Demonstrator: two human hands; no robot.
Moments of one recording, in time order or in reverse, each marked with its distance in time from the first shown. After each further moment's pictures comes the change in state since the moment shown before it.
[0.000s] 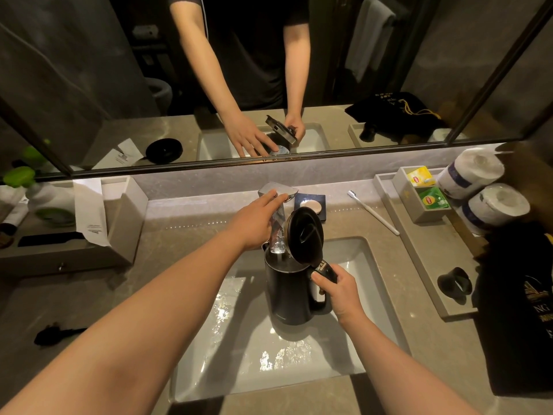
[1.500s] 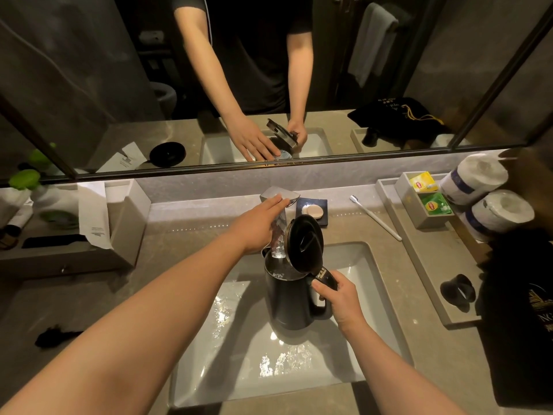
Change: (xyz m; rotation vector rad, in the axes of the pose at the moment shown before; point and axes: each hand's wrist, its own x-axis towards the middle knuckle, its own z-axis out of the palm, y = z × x) left_hand -0.003 0.008 -0.011 -0.031 -0.064 -0.013; right_hand 0.001 0.004 -0.002 0.011 -0.038 -0.019
